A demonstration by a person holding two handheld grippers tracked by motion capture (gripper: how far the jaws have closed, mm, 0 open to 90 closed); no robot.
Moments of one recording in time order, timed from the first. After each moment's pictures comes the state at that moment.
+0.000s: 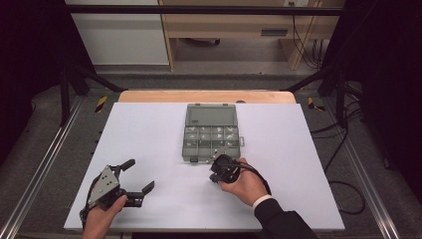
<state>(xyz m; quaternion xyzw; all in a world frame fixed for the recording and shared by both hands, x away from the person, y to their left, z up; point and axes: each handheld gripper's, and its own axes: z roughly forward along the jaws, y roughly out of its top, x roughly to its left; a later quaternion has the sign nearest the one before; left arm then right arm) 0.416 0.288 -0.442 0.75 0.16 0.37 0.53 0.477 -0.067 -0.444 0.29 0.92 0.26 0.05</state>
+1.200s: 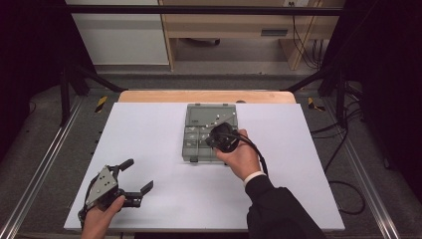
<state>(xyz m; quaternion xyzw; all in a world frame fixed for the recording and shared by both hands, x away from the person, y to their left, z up) 0.415 0.290 -0.440 0.74 0.17 0.37 0.53 0.527 -0.061 -0.377 0.33 0.86 0.36 0.15</state>
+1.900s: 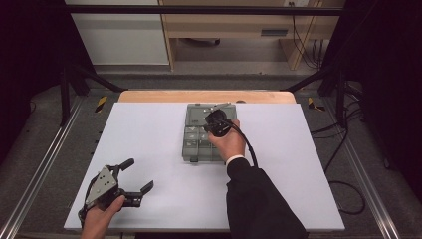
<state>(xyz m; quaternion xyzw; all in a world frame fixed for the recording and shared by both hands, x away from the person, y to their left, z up) 0.415 0.290 -0.439 0.74 0.16 0.36 0.54 0.592 -0.044 -0.409 0.41 0.82 0.36 0.17</state>
